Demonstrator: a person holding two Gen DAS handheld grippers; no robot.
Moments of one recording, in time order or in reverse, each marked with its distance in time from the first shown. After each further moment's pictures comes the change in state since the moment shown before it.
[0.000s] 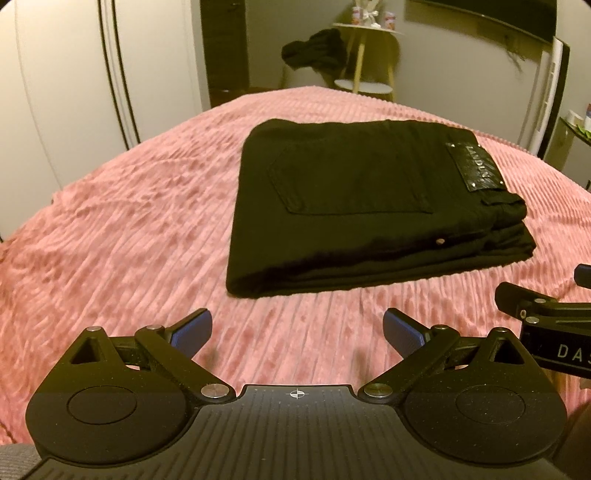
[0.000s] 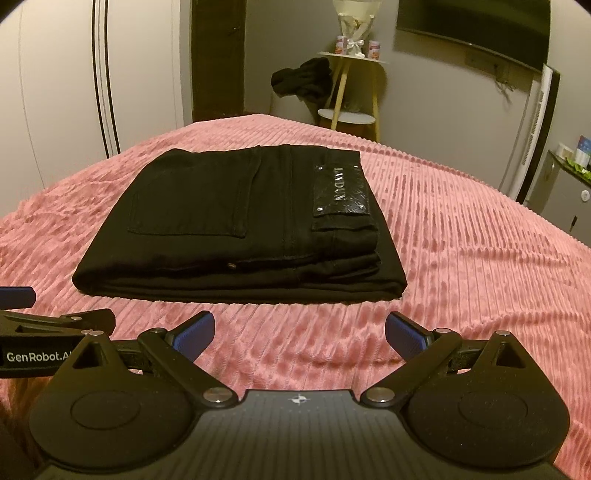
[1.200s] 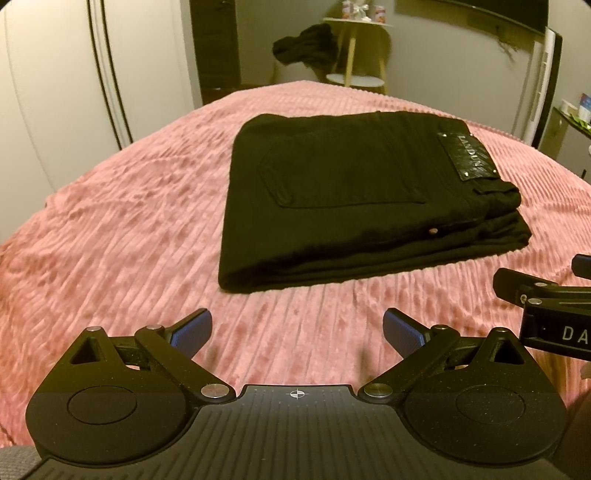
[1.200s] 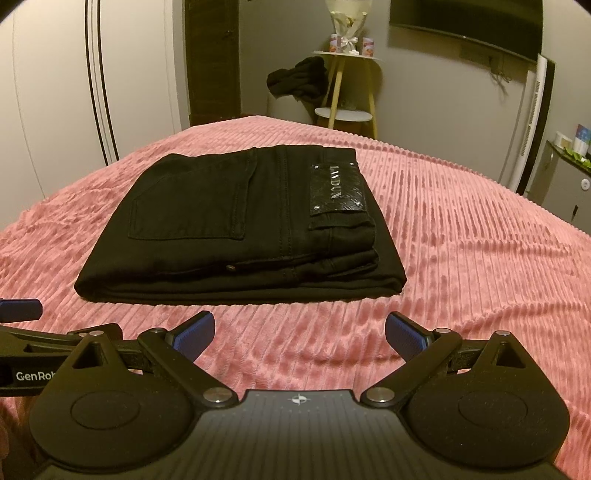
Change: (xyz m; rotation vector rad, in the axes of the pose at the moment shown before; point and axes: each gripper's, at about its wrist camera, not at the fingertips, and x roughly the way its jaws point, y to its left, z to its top) left arm 0.002 -0.001 -0.004 0.030 0.015 -0.020; right arm -0.001 -0.003 0.000 0.037 0.001 0.011
